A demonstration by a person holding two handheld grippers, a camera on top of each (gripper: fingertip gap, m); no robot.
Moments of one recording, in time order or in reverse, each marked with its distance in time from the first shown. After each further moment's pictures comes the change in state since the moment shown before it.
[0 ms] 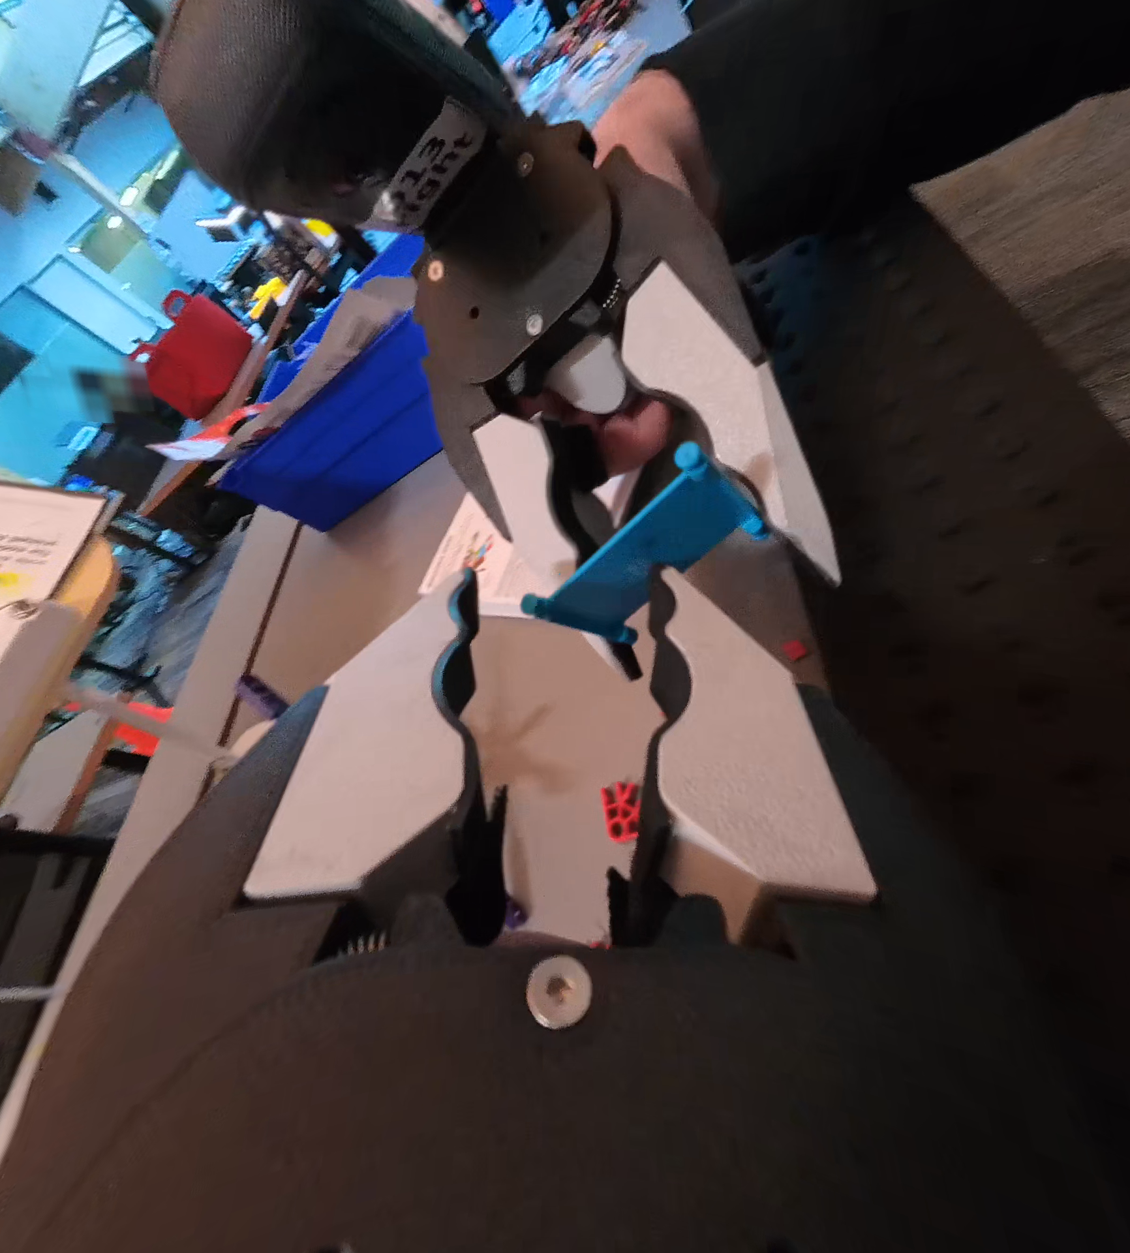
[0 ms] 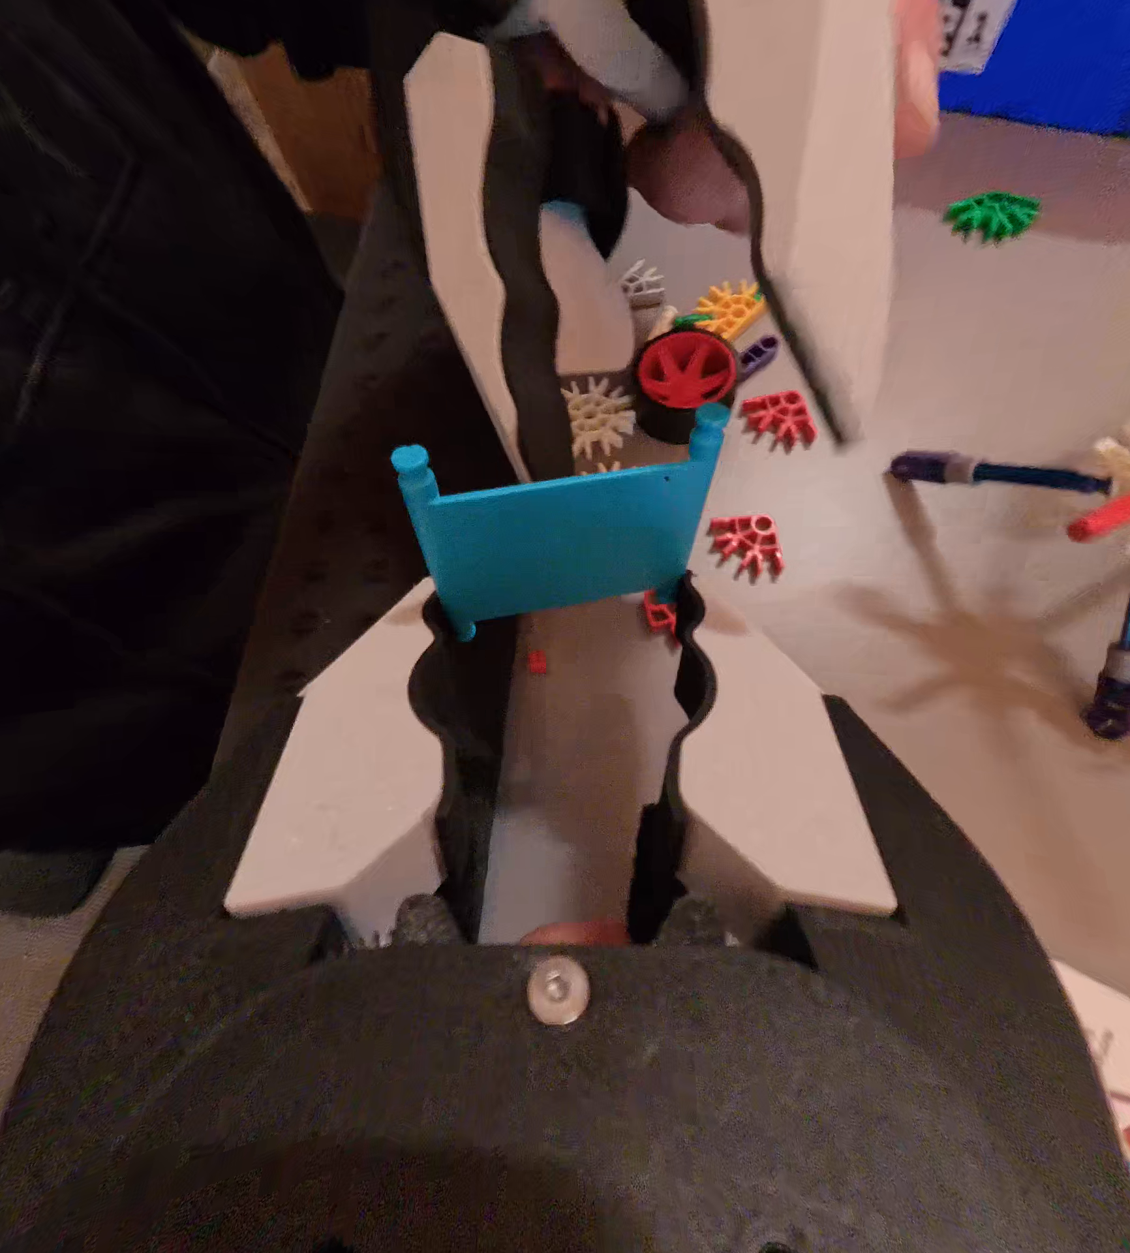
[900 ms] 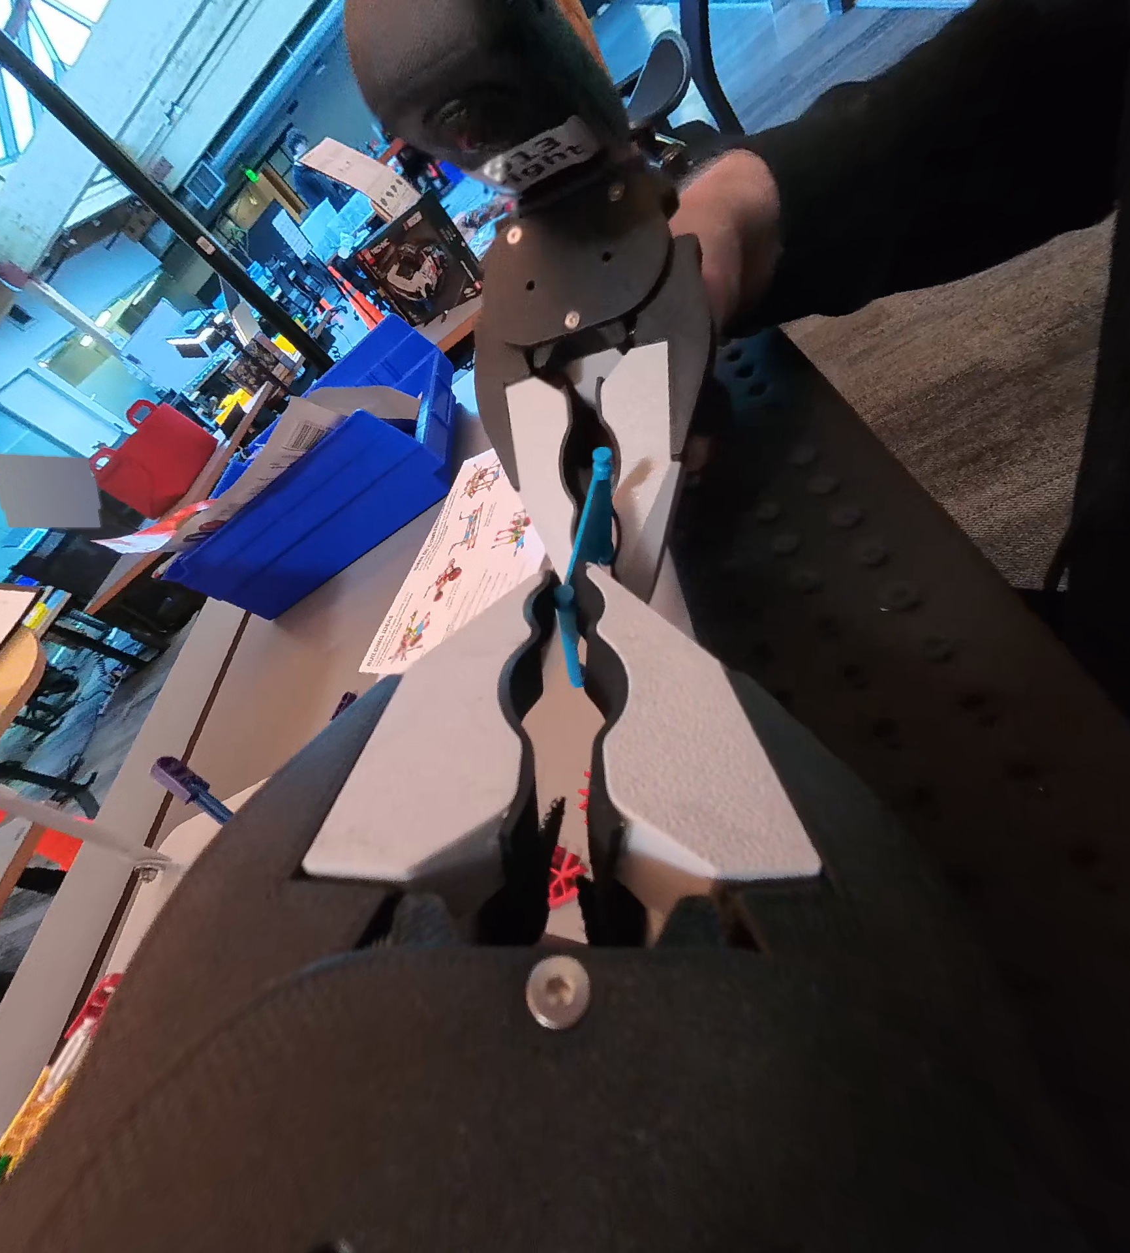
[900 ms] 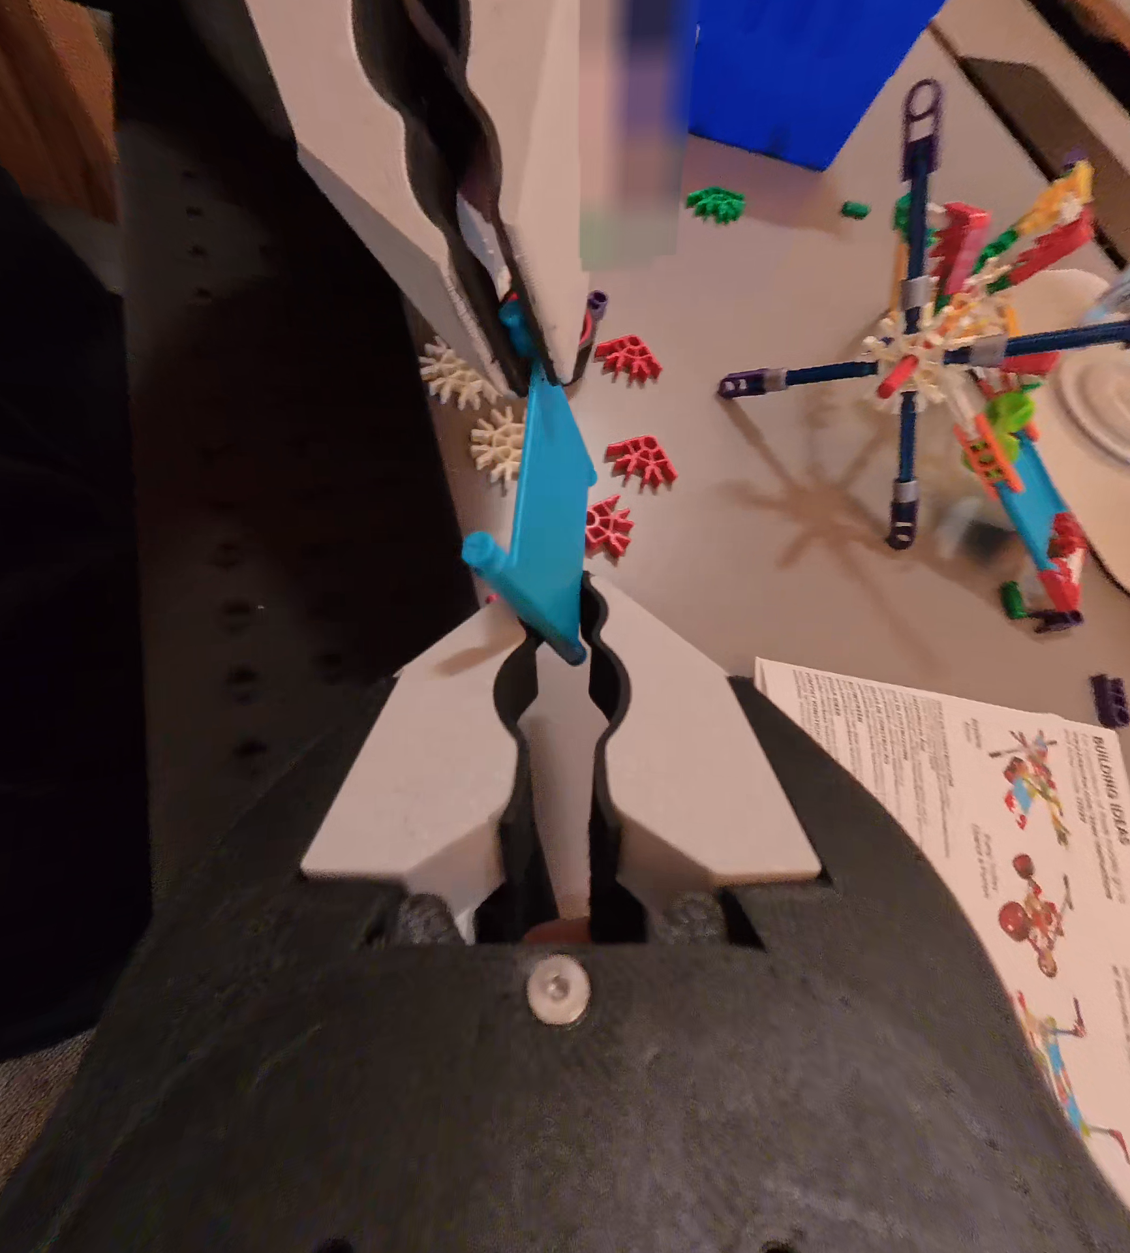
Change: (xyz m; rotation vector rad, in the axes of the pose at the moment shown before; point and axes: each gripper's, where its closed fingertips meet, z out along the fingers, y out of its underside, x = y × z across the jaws) left arm 0.032 -0.023 -0.006 0.155 0.072 0.001; right arm 0.001 0.021 -0.022 0.038 0.492 0.014
